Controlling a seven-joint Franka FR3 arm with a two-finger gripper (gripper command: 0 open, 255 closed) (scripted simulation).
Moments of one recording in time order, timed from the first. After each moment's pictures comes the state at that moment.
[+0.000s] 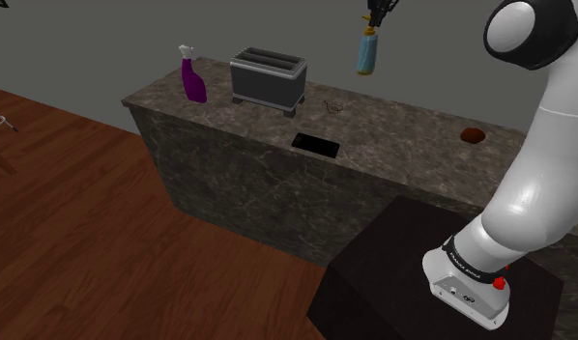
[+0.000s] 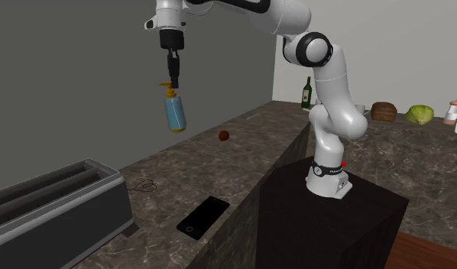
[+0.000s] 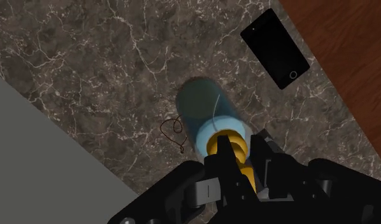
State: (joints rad) arm -0.23 0.34 -0.25 -1.05 0.16 1.41 -0.23
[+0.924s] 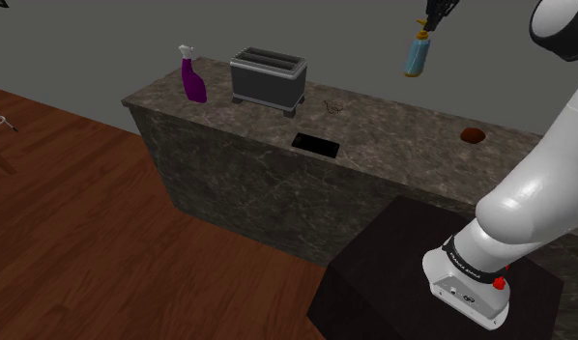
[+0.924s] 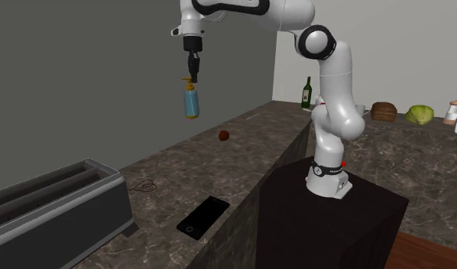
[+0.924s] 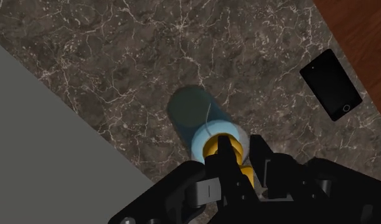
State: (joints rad) arm -0.39 0.19 -0.36 -1.27 0.15 1.45 -0.53
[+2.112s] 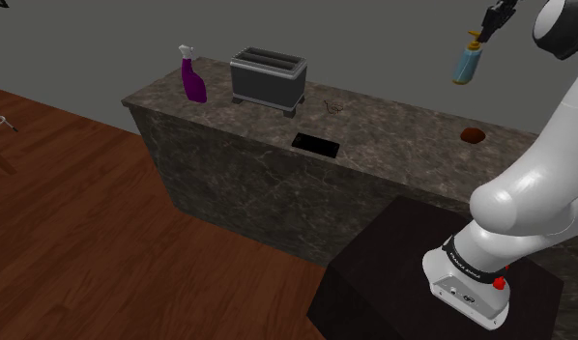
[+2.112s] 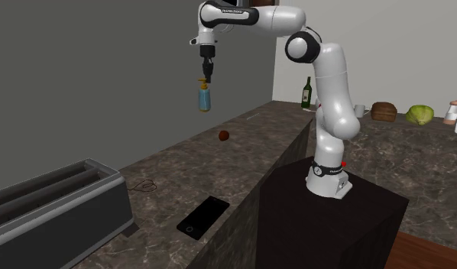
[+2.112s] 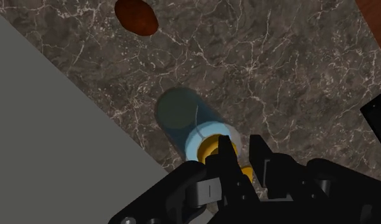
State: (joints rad) arm -0.63 0.26 -0.48 -1.24 0.20 1.44 -0.87
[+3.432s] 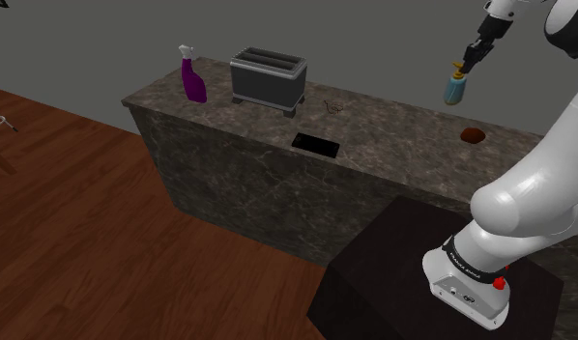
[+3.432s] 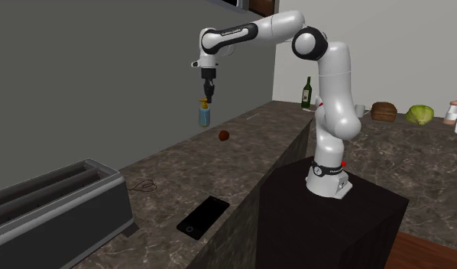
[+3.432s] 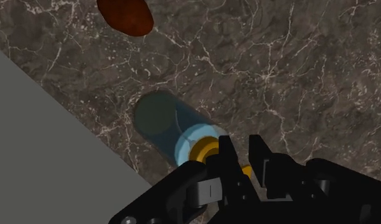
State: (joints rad) arm -0.58 0.19 -0.47 -1.60 0.17 1.74 -0.88
